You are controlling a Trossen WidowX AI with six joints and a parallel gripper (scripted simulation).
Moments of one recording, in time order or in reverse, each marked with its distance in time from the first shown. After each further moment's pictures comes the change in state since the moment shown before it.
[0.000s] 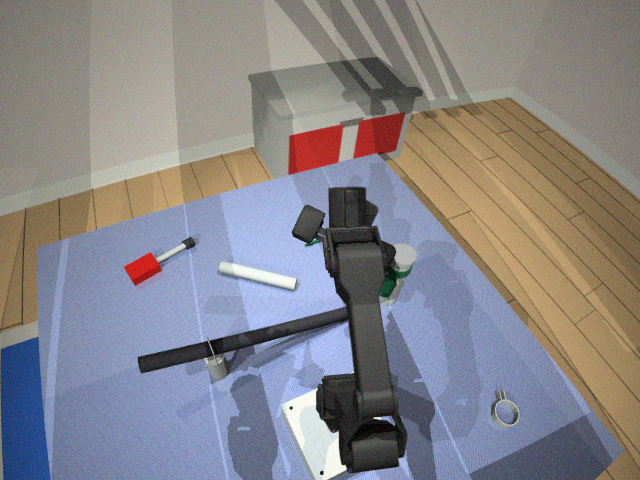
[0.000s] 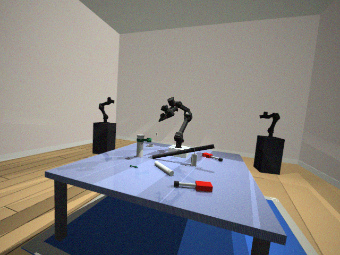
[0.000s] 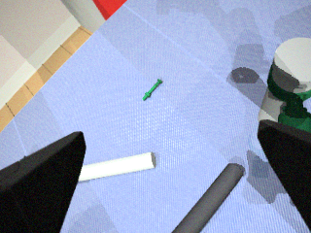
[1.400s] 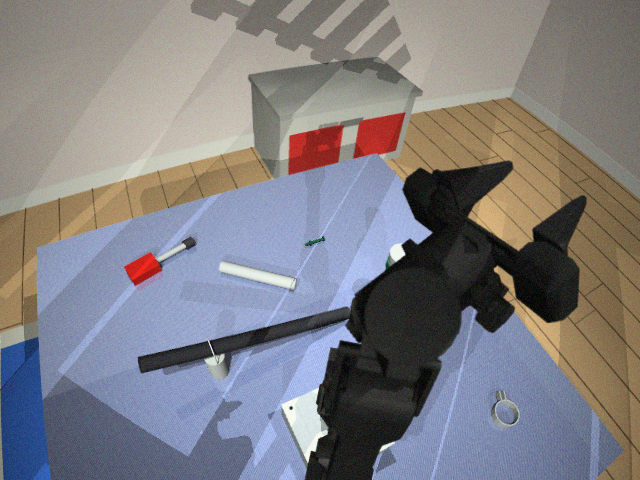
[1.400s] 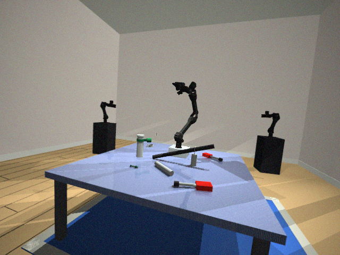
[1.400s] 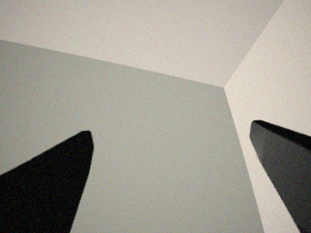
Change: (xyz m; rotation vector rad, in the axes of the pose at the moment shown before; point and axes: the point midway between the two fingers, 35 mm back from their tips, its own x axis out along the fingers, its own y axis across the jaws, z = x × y) arm -0.404 -0.075 0.159 2.034 -1.246 1.285
